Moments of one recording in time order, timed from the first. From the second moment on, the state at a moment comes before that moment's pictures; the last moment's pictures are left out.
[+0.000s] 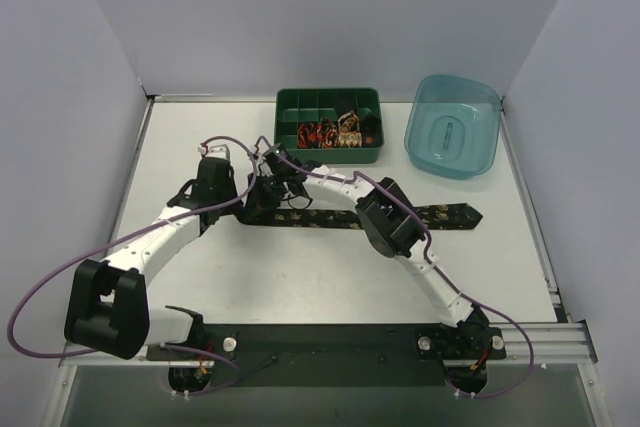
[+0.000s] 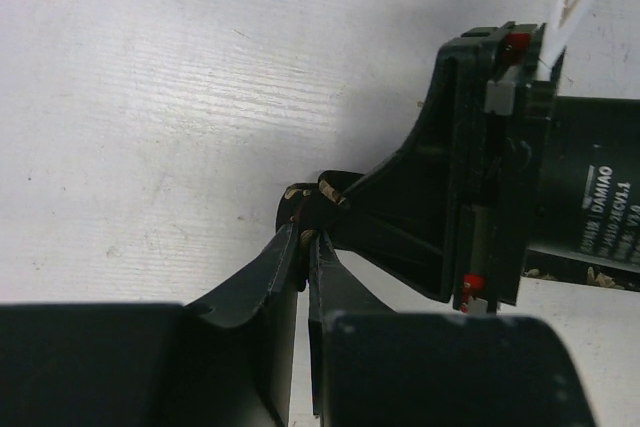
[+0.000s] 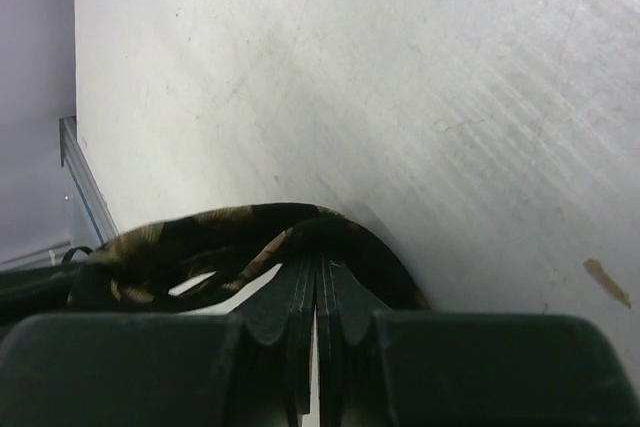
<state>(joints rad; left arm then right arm) -0.29 1.31 0.79 -0.29 -0.20 -0.40 0.82 2.51 1.98 -0.26 -0.56 0.61</state>
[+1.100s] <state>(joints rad) -0.38 1.40 0.83 -0.30 -0.26 -0.44 0.81 2.26 1.77 -0.28 -0.49 0.54</state>
